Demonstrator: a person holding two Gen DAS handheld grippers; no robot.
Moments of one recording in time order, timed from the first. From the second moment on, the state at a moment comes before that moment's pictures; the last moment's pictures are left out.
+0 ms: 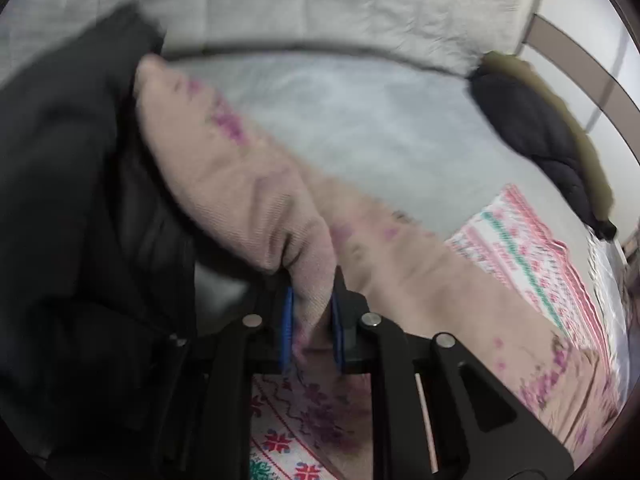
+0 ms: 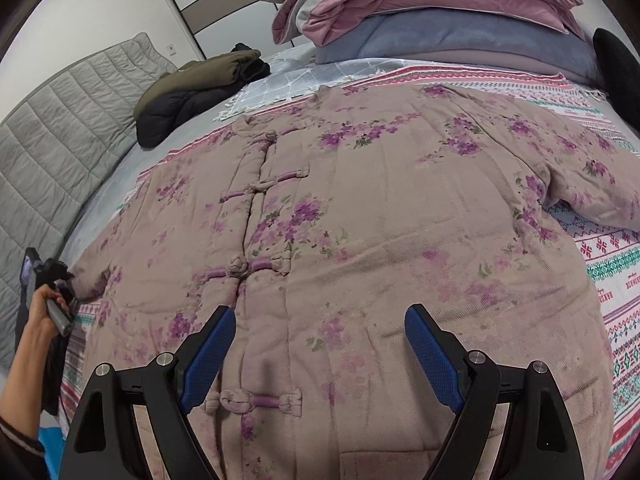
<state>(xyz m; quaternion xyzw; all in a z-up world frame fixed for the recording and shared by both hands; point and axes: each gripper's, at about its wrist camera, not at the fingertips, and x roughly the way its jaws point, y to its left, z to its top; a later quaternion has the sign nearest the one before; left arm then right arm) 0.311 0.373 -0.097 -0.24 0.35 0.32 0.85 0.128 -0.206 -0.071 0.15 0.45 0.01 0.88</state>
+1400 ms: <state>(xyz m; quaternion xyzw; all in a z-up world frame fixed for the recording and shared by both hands) 0.190 0.025 -0.026 0.04 0.33 -0.32 0.89 0.128 -0.228 -0.073 0.20 0.43 0.02 0.88</state>
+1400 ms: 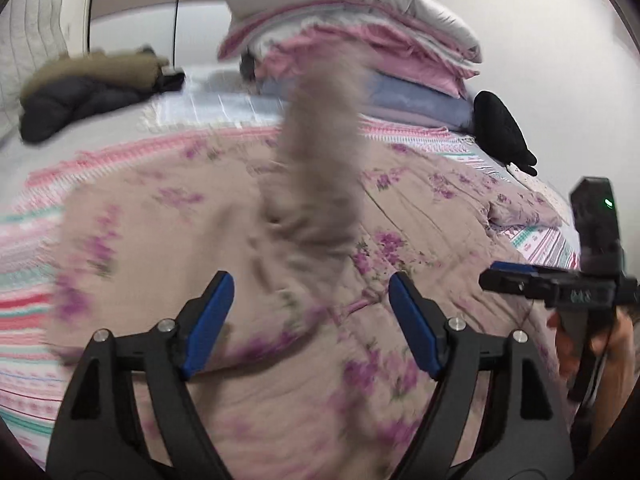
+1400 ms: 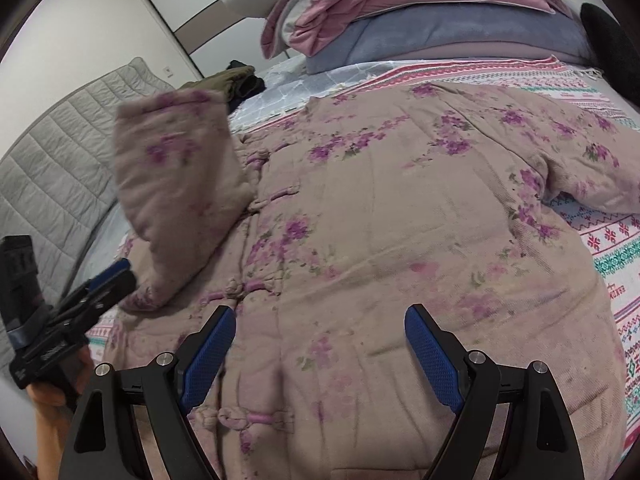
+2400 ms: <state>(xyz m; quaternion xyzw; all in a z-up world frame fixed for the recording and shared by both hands) 0.281 0.117 -0.050 0.01 0.26 -0.18 0.95 0.214 -0.169 0.038 -0.08 0.25 0.06 0.96</state>
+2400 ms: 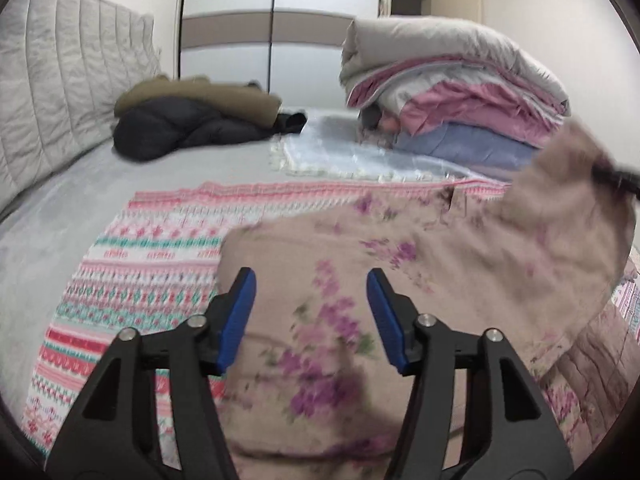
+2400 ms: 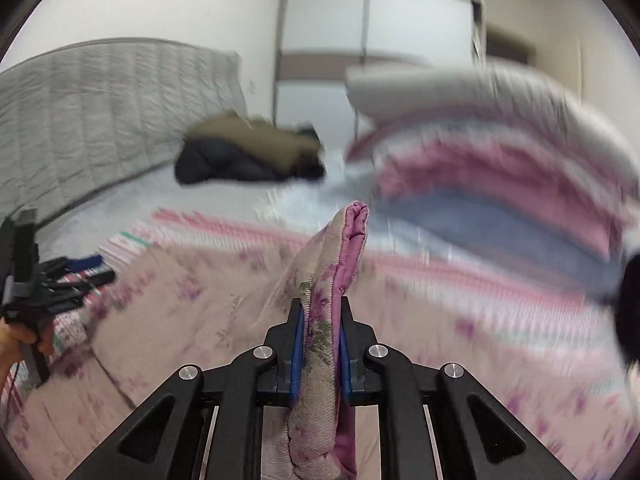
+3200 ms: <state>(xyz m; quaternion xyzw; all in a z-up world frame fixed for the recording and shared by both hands) 0.295 0.108 -0.073 0.00 0.37 -0.13 0.92 0.274 -0.314 -0.081 0.10 0.41 -0.04 0.90</state>
